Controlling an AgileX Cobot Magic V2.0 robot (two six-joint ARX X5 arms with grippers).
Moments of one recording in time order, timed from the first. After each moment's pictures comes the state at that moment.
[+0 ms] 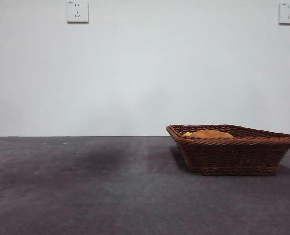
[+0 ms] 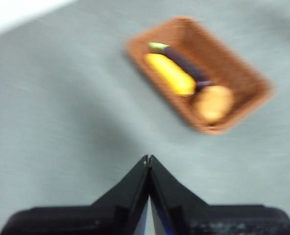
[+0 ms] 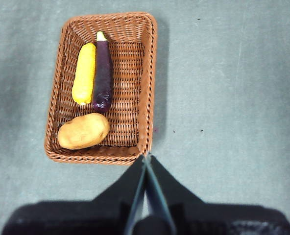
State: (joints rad) left arm -0.64 1.13 1.43 -0.95 -0.09 -0.01; right arm -0.03 1.23 1.64 -1.31 -0.18 0.00
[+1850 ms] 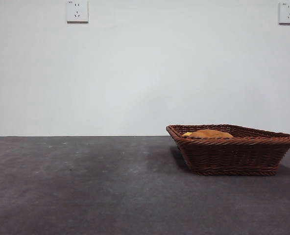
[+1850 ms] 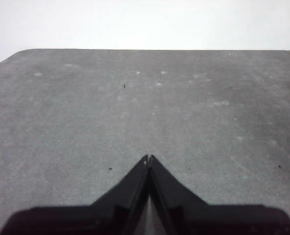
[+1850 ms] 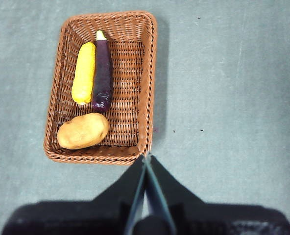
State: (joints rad) left arm 0.02 0.03 0.02 -0.17 -0.02 -0.04; right arm -0.03 1.24 1.64 -1.31 -0.18 0.00
